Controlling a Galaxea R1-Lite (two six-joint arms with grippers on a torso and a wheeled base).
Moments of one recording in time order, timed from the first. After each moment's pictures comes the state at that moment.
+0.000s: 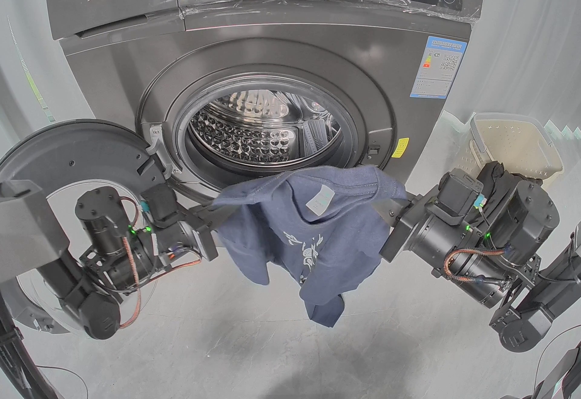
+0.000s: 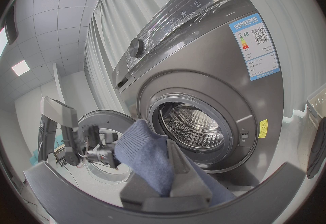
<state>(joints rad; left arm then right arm) -0.38 1.95 -0.47 -1.55 -0.39 -0.13 0.72 1.80 -0.49 -1.54 0.03 0.17</state>
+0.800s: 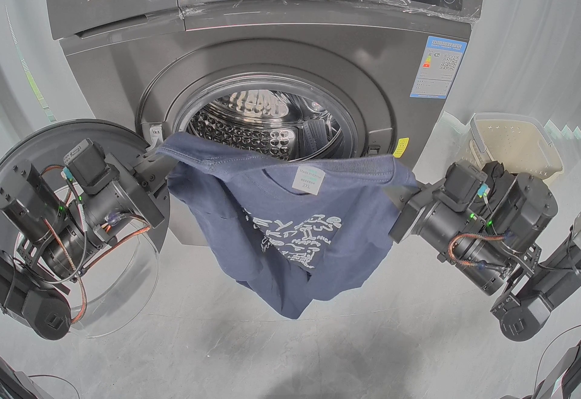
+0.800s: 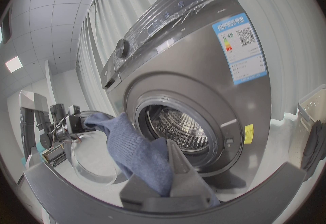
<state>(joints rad) -0.33 1.63 -0.42 -1.55 -0.39 -0.18 0.66 1.81 -0.51 -1.54 0.01 0.16</state>
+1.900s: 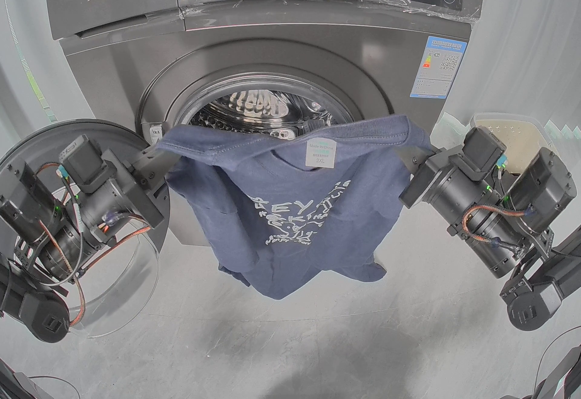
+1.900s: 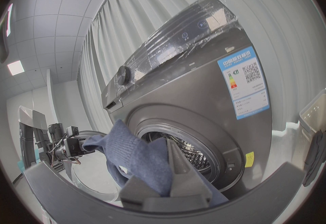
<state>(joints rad) -0.36 1.61 -0.42 -1.55 -0.39 -0.19 0.66 1.75 -0.59 -1.53 -0.01 0.17</state>
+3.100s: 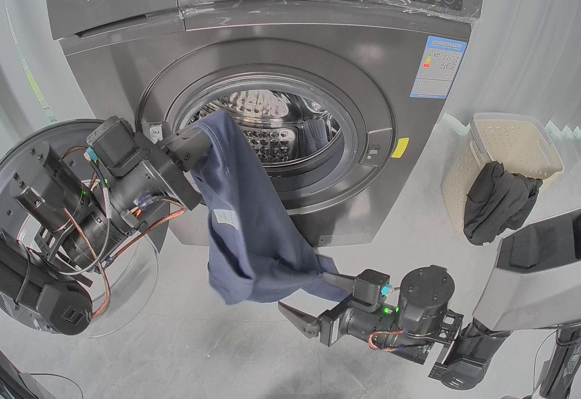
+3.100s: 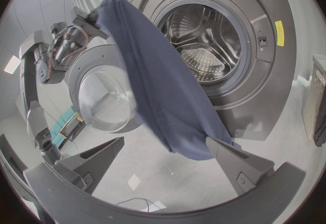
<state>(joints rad) -0.47 1.68 -0.55 -1.55 -0.32 -0.18 0.86 2.15 -0.45 -1.54 -0.04 0.20</state>
